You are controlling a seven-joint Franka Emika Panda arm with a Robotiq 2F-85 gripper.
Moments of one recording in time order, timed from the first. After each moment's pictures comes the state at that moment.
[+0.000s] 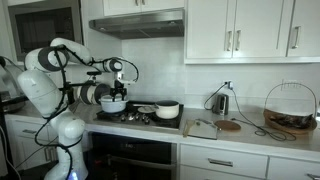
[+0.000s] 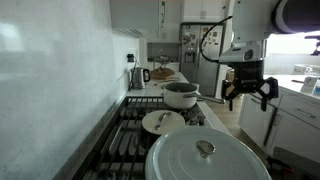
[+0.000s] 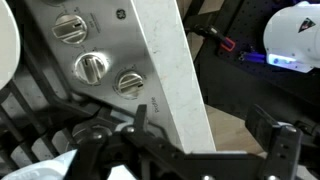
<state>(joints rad) 0.38 -0.39 0.16 -2.23 0.06 1.71 -1.51</state>
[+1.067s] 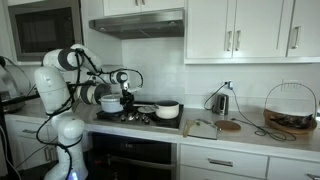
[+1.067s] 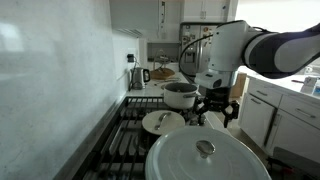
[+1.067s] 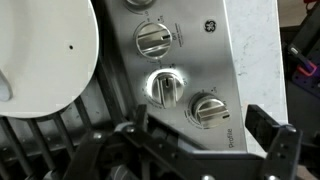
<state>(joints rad) 0.35 -0.18 0.20 -2.27 -0.05 2.11 -1.50</state>
